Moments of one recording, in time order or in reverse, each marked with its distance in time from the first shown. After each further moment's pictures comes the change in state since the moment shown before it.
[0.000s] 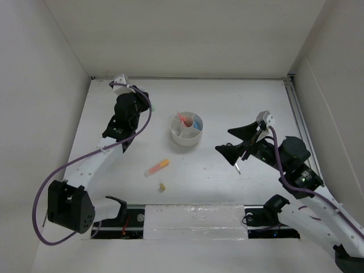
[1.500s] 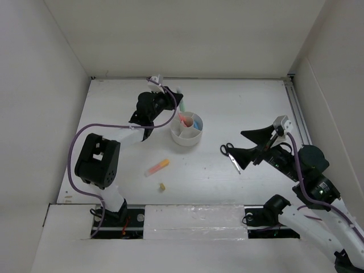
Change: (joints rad) left arm -0.034 0.485 0.043 0.610 0.552 0.056; right arm 0.007 -0.122 0.077 -0.183 0.105 -0.005
